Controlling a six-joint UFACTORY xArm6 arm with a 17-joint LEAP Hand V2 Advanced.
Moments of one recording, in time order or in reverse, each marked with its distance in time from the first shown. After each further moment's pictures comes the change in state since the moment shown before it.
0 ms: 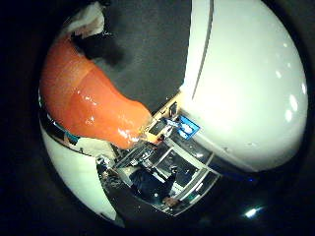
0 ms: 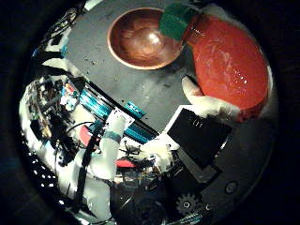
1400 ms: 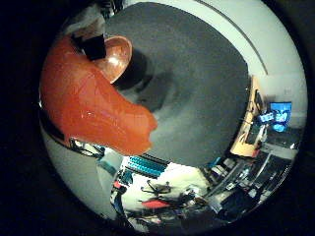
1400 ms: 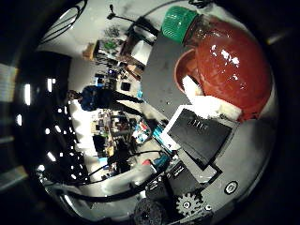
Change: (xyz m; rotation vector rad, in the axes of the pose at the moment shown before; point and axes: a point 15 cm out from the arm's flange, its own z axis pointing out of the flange) arm -0.022 0.064 0.032 0.459 -0.770 0.295
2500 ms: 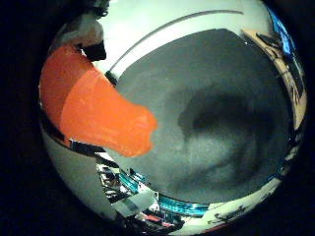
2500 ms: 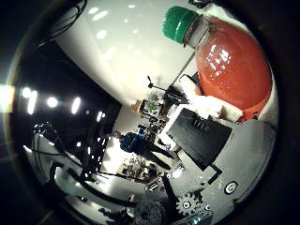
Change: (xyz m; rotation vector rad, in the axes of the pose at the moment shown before) arm 0.155 0.074 -0.022 0.696 -0.546 0.277
